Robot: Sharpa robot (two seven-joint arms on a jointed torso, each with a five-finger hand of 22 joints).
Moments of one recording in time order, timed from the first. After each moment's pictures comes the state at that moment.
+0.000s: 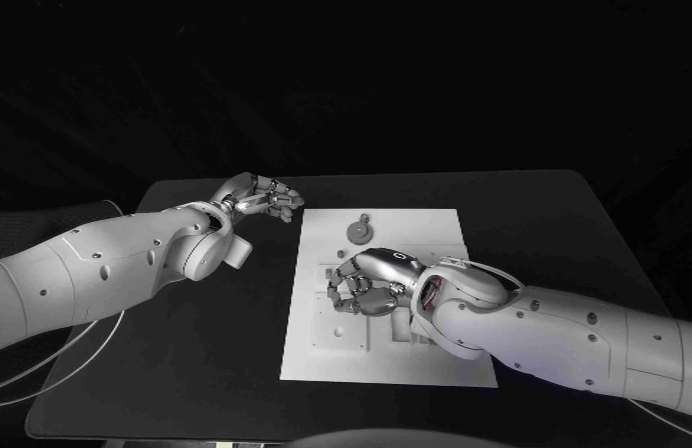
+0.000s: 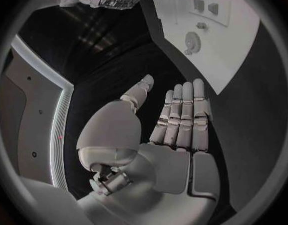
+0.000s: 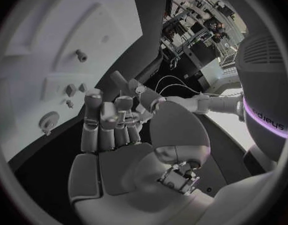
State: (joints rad) left arm 1.21 -0.79 -0.17 1.23 -0.37 -0.27 0.27; left_hand 1.06 -0.05 0.35 -0.29 0.08 0.85 0.18 0.25 0.53 1.00 0.13 0.32 0.27 0.87 0.11 0.53 0.64 0.08 0.94 0.01 0.27 0.83; right arm 1.04 -0.61 -0.11 1.52 -1.41 -0.31 0.02; right_hand 1.05 0.01 0.60 -0.29 0.12 0.96 0.06 0.33 0.47 1.10 -0.01 1.17 0.83 1.18 -0.10 1.45 0.90 0.23 1.12 -0.02 0.96 1.31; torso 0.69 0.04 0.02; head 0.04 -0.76
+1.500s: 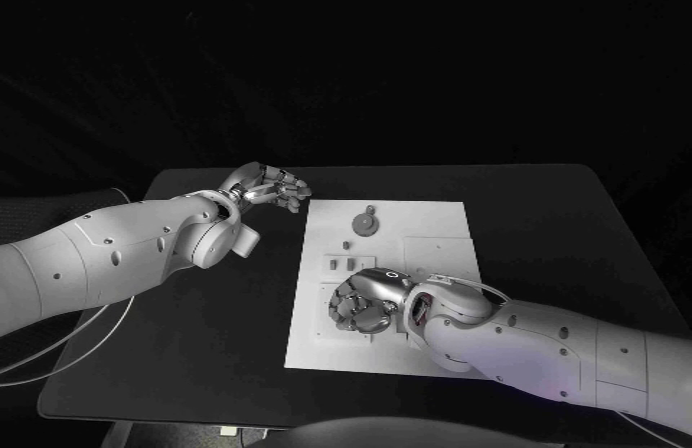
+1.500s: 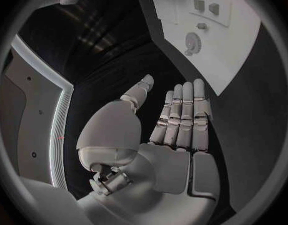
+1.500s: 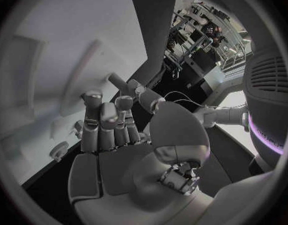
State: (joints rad) left arm 1.21 -0.78 -0.17 1.22 -0.38 -0.27 0.27; left_hand 1.06 -0.05 0.35 -0.29 0.08 0.83 0.18 0.24 0.52 1.00 0.13 0.32 0.27 0.87 0.11 0.53 0.65 0.07 0.94 0.01 0.27 0.83; right arm 0.97 -0.53 -0.15 1.42 -1.45 -0.27 0.01; right_hand 1.05 0.01 0.60 -0.29 0.13 0.96 0.06 0.33 0.47 1.10 -0.01 1.17 0.83 1.17 -0.11 1.45 0.90 0.23 1.12 -0.02 0.96 1.31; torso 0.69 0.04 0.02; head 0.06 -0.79
